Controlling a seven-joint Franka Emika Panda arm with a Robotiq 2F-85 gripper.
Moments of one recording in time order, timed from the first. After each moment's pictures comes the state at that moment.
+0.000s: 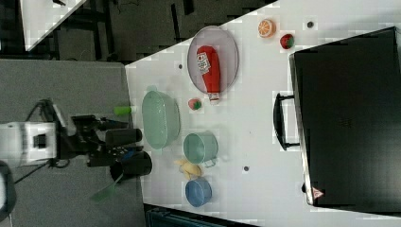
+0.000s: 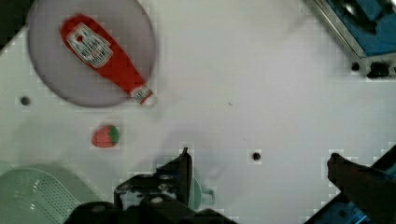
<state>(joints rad) -0.11 -0.14 0.07 -1.79 0.01 0.05 -0.06</state>
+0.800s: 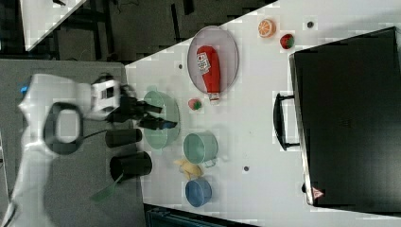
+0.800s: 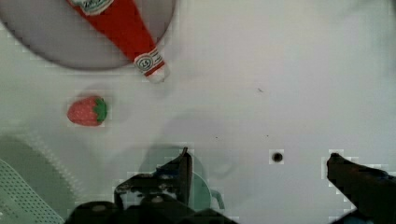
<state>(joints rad) -0.10 0.20 0.16 -1.79 0.01 0.19 -0.14</state>
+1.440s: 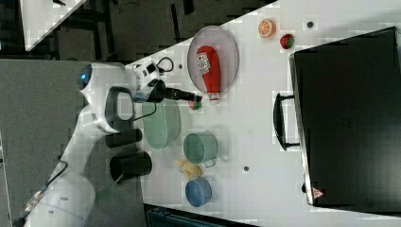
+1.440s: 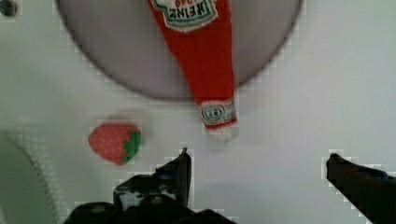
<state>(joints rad) -0.08 0.46 0.17 -1.80 0.01 0.55 -0.45</state>
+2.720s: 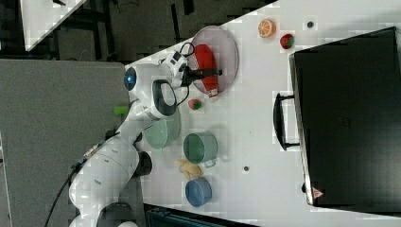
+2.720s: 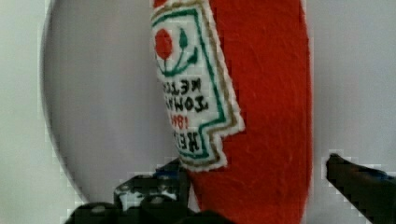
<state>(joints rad) -0.03 0.81 0.17 -1.66 -0.16 0.98 -0.55</state>
